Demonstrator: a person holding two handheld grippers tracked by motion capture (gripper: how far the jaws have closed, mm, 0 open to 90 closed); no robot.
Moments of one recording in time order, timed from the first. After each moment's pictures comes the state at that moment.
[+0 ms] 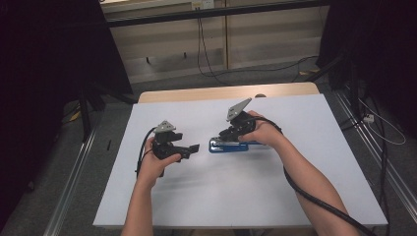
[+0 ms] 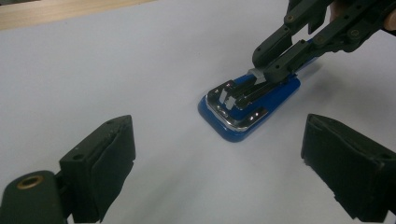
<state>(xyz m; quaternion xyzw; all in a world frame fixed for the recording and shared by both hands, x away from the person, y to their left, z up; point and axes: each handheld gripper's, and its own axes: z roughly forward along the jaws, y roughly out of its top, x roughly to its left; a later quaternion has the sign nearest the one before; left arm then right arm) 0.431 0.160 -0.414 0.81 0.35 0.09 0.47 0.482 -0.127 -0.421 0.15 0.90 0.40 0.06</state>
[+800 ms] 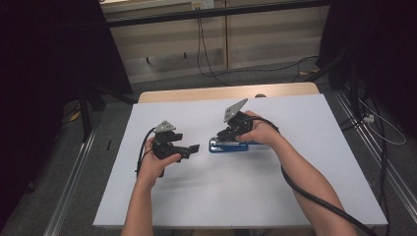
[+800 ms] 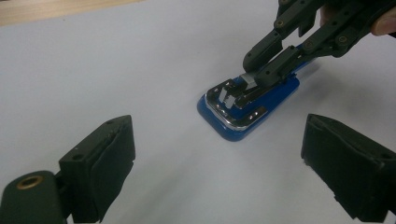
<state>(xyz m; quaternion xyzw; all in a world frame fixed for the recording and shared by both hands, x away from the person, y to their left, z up) 0.433 0.161 -0.416 0.81 0.35 0.08 0.47 0.488 -0.120 -0.426 0.13 0.91 0.40 0.05</state>
